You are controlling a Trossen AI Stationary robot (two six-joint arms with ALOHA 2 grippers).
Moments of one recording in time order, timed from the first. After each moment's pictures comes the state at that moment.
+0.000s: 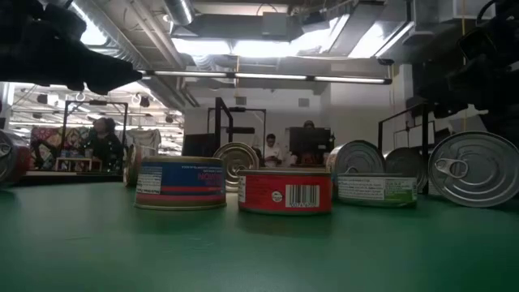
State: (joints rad) left arm 0.06 0.02 0.01 0.03 -0.14 0.11; right arm 0.16 0.18 0.01 0.05 0.13 0.05
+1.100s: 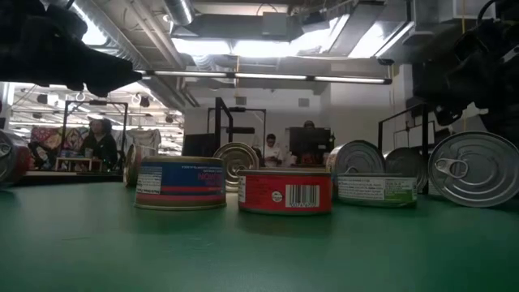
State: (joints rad) left arm 0.06 0.02 0.01 0.03 -0.14 0.05; right arm 0.16 0.18 0.01 0.06 0.17 0.24
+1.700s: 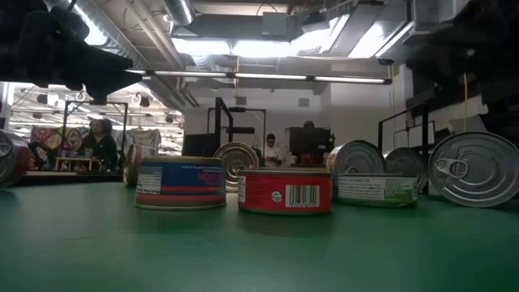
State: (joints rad) left arm 0.06 0.02 0.01 0.03 -0.14 -0.06; right arm 0.16 0.20 0.15 0.05 0.12 0.24
